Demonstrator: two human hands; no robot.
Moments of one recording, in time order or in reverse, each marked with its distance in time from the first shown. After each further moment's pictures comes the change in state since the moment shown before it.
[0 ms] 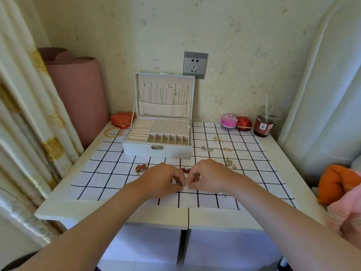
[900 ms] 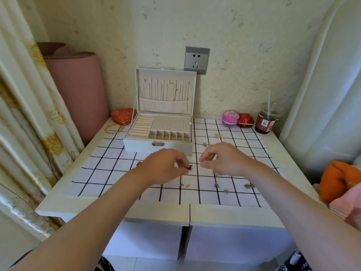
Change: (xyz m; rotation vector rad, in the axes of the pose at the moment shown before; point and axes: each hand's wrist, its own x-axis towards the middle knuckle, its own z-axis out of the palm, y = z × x) left_hand 0.014 0.006 -0.018 -0.042 0.074 -0.037; right_hand -0.005 0.022 -0.033 0.207 0.178 0.078
